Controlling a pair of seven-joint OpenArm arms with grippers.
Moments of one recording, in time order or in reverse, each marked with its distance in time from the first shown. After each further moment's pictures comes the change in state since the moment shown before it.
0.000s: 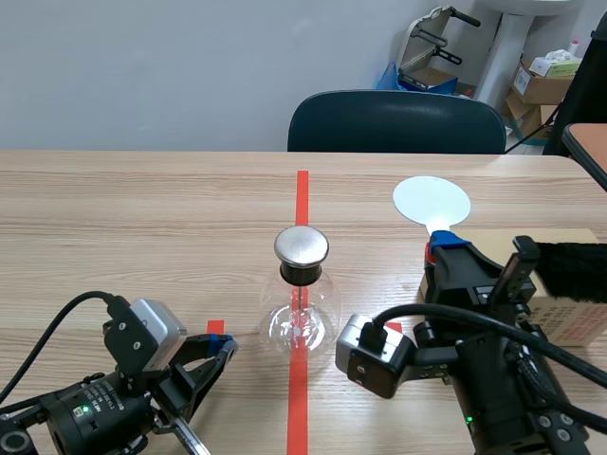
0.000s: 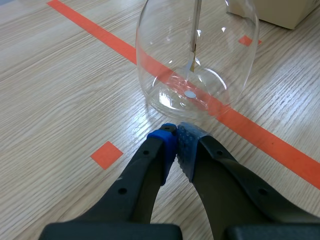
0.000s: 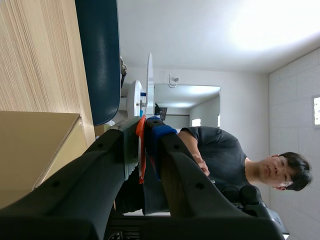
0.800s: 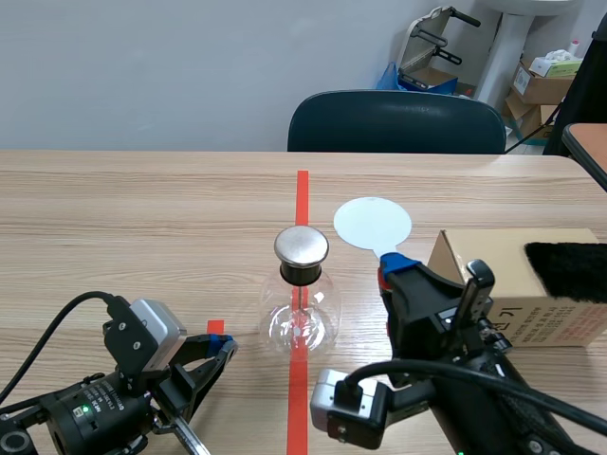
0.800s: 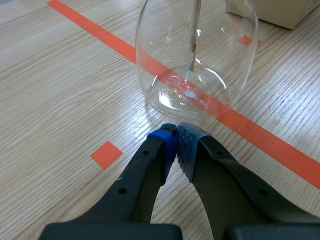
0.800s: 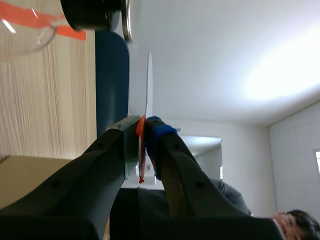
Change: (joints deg) left arm 0.0 0.0 0.0 0.0 0.0 0.0 0.0; right arm -1.4 0.1 0.8 0.0 -0.7 0.0 16.2
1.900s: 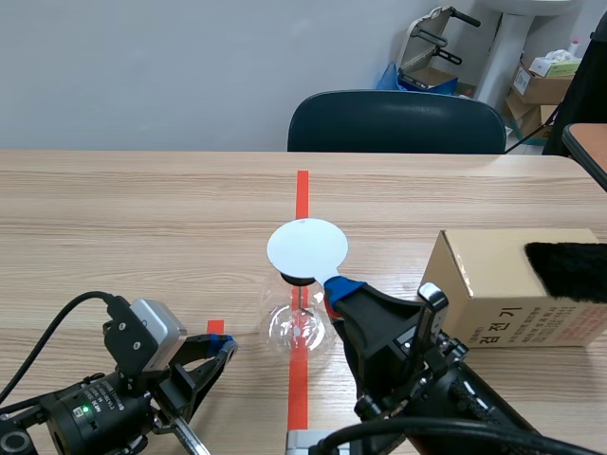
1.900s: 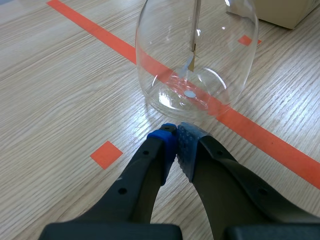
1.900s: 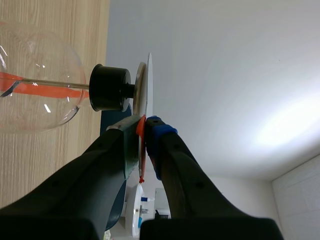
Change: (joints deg) left arm 0.0 0.0 0.0 0.0 0.0 0.0 0.0; right arm 0.0 0.0 0.0 0.0 0.0 0.0 13.4
